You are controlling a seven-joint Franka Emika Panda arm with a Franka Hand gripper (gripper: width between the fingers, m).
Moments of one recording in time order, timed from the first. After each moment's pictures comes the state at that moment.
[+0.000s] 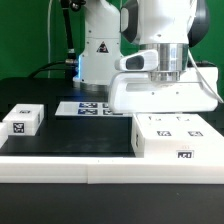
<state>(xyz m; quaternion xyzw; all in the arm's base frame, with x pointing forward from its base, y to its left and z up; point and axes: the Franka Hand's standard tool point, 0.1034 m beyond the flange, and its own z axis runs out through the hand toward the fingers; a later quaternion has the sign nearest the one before) 0.502 0.087 0.008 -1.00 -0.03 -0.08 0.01</state>
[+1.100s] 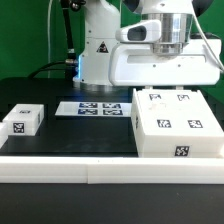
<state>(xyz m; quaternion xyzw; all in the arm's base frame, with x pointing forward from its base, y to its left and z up) 0.487 0.087 0.059 -1.00 -0.03 -0.01 0.01</state>
